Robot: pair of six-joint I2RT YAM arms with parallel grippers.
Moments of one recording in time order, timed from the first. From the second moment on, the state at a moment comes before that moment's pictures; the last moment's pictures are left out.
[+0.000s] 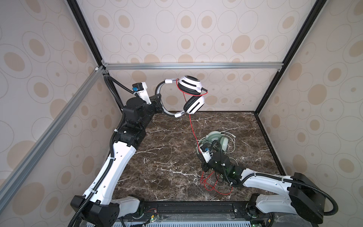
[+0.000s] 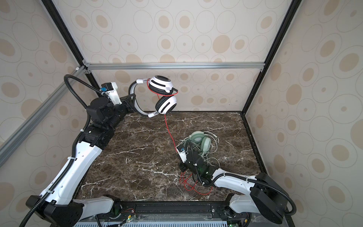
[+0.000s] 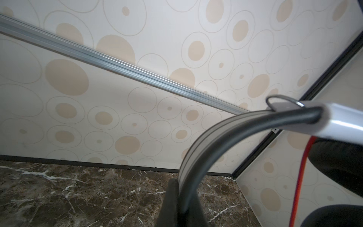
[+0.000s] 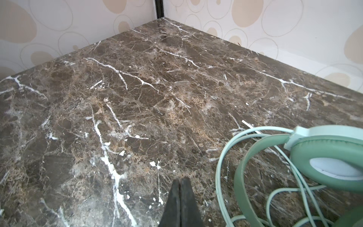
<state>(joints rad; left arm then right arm) -0.31 1.26 1.43 -0.18 -0.08 -0.46 0.93 1.25 0.55 0.26 0.17 0.04</state>
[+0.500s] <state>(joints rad) -0.32 1.31 1.27 -0.18 -0.37 -0.22 1.12 1.25 0.82 -0.08 0.40 -0.14</state>
